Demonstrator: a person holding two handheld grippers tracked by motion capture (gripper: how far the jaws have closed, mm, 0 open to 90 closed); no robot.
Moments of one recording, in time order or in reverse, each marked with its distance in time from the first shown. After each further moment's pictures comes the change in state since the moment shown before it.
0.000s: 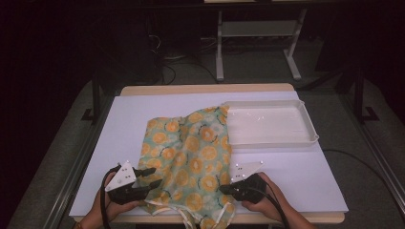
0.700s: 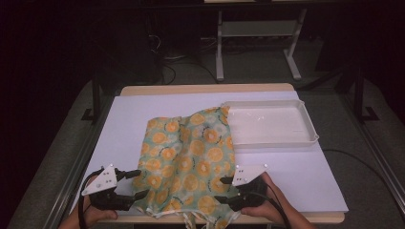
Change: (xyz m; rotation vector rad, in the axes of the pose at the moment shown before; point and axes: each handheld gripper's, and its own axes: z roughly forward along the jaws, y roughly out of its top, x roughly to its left) left arm 0.008 -0.009 -0.039 -0.003 -0.122 -0.011; right arm 0.017 0.013 -0.014 -0.086 0.013 -0.071
